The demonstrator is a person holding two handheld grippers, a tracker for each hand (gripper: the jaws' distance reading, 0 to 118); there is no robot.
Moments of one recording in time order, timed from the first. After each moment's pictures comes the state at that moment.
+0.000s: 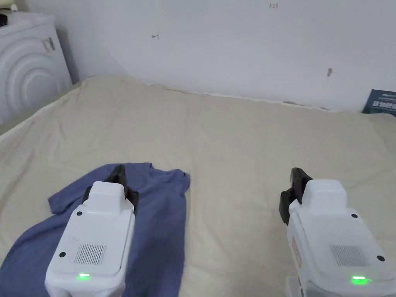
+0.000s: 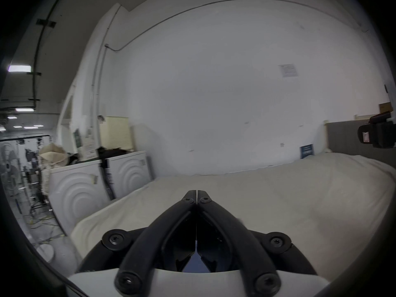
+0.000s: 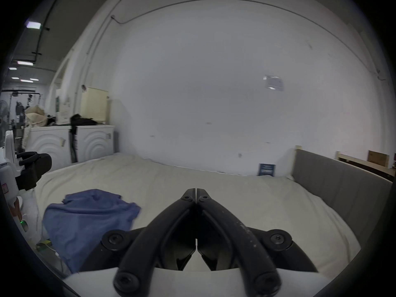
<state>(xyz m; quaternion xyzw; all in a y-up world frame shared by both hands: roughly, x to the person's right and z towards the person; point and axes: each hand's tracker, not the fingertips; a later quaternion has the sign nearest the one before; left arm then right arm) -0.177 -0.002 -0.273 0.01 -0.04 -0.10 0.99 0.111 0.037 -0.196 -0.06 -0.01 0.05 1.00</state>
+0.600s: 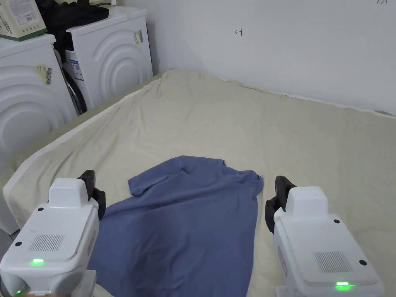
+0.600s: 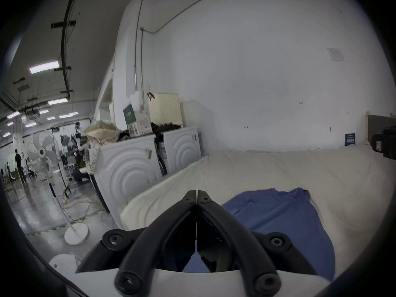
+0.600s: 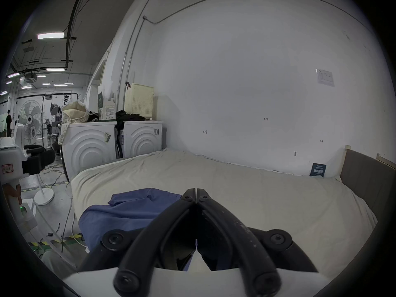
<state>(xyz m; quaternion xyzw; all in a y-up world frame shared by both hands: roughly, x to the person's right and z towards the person) -0.340 0.000 -0.272 -0.09 0.07 -0.07 0.99 -0.005 0.015 -0.244 -0.08 0.12 0.05 0.99</state>
